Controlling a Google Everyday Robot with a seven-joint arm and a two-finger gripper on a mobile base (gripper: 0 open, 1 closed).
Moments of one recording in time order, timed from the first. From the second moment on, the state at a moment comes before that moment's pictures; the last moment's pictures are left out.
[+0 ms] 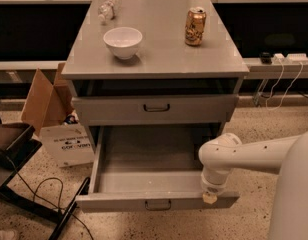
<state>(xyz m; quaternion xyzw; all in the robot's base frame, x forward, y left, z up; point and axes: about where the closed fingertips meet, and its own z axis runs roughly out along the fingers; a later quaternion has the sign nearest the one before) 0.439 -0.208 0.434 0.57 -0.82 -0.04 0.06</state>
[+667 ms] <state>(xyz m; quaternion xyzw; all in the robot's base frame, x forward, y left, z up) 0.419 -0.209 0.439 0.55 -0.83 -0.05 0.06</state>
